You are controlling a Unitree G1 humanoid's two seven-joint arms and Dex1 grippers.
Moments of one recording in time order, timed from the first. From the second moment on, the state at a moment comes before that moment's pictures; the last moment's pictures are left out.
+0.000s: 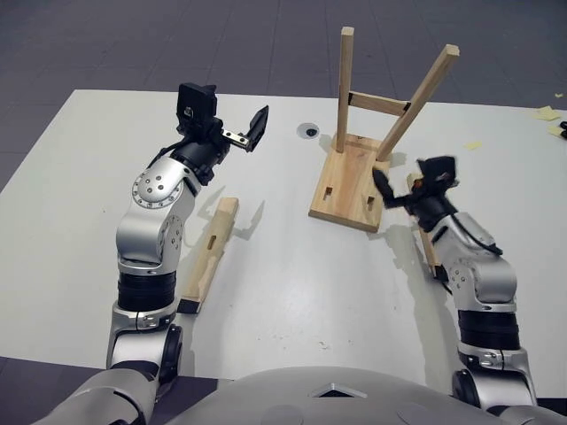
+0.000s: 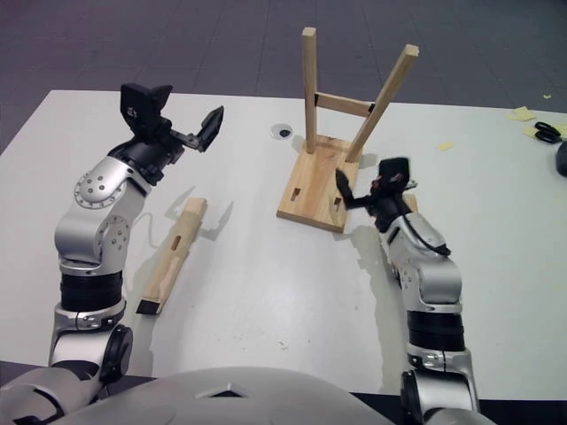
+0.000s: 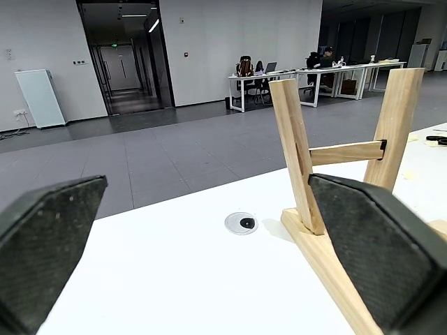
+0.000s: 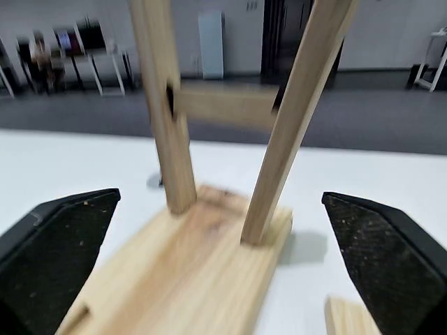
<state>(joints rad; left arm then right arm) -0.39 0.28 0.03 -0.25 -0.27 0.49 -0.29 -0.20 -0.32 -0.26 -0.19 0.50 0.40 0.21</state>
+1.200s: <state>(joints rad) -0.25 0.20 0.00 -0.39 -0.24 0.51 -0.18 -0.09 -0.68 -0.24 0.02 0.26 0.79 0.43</state>
